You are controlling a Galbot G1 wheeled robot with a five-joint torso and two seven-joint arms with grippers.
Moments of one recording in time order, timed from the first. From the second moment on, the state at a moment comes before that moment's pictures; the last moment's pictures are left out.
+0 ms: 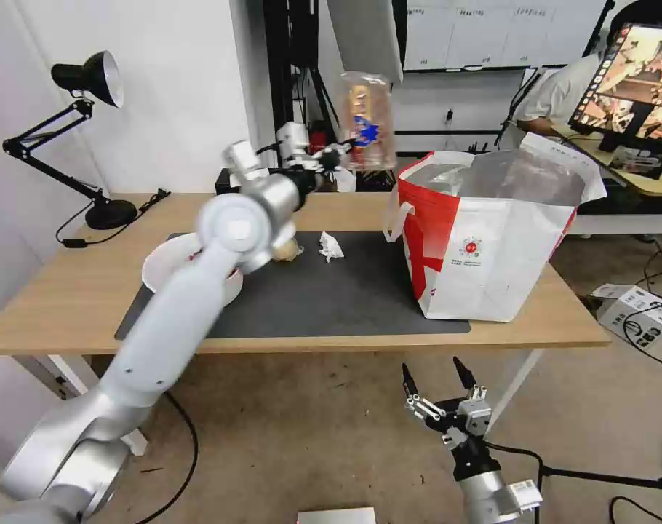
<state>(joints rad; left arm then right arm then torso) 0.25 -1.25 0.14 -1.66 -1.21 0.34 -0.30 -1.72 1.27 0.36 2.03 0.24 0.36 0.06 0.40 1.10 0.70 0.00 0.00</state>
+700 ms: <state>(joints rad) 0.11 -1.46 0.32 -1.41 -0.91 0.31 -0.19 -1.76 1.27 0.37 2.06 0.25 0.36 0.06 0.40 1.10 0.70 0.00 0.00</state>
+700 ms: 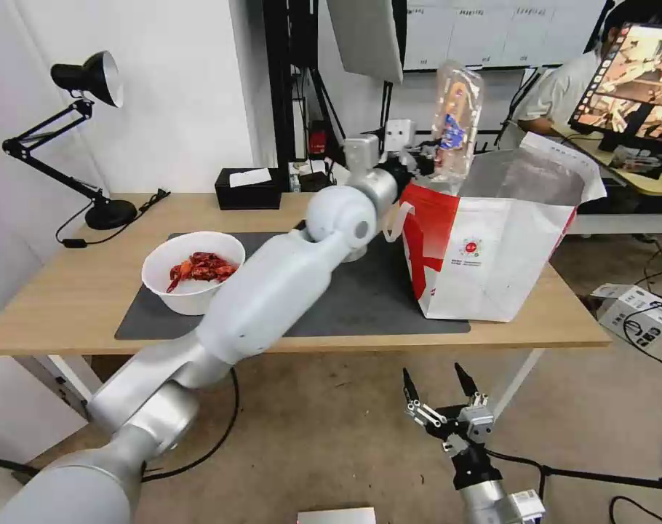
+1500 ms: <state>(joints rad) 0.13 -1.40 0.32 -1.47 -0.99 0.34 -0.12 -1.74 1.28 0.34 2.03 0.25 0.35 0.06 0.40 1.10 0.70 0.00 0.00</state>
